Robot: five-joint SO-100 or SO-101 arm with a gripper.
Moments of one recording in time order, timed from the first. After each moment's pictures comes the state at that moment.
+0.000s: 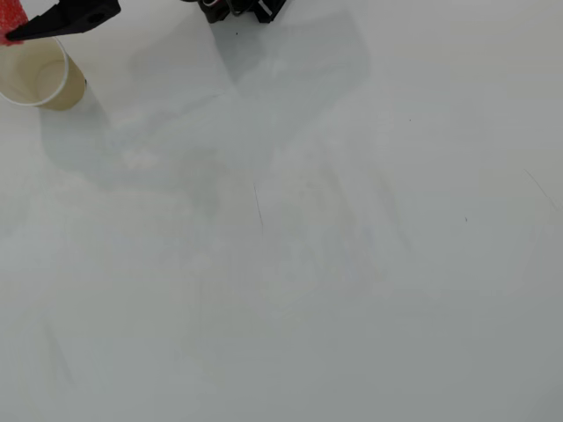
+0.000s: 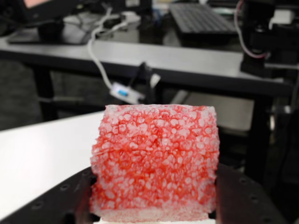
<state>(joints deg) 69.2 167.4 149.9 30.8 85.9</state>
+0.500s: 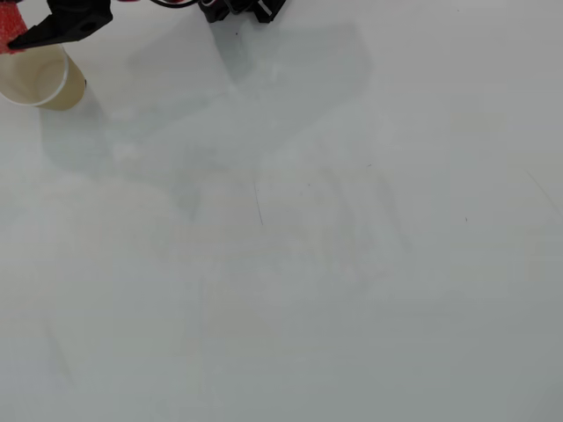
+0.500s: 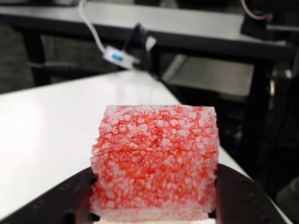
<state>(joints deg) 69.6 157.9 149.9 28.5 85.9</state>
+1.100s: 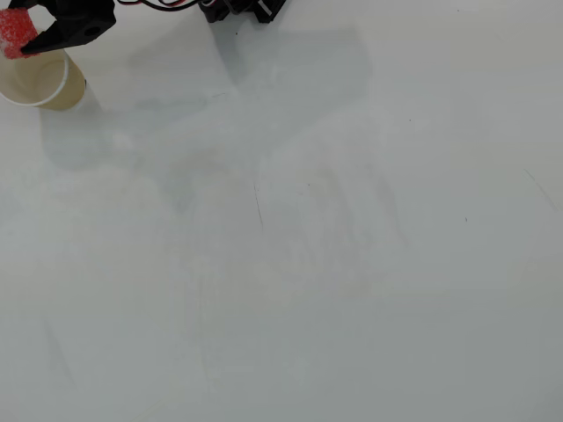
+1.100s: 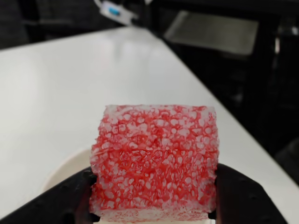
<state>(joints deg) 69.5 155.7 149.9 32.3 85.9</state>
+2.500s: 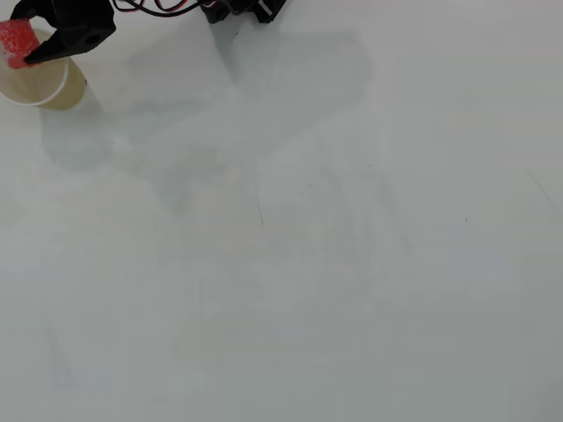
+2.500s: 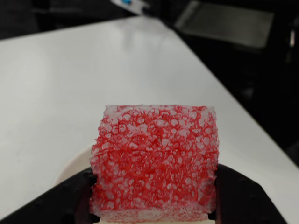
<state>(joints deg) 67.8 151.8 149.9 29.9 85.9</state>
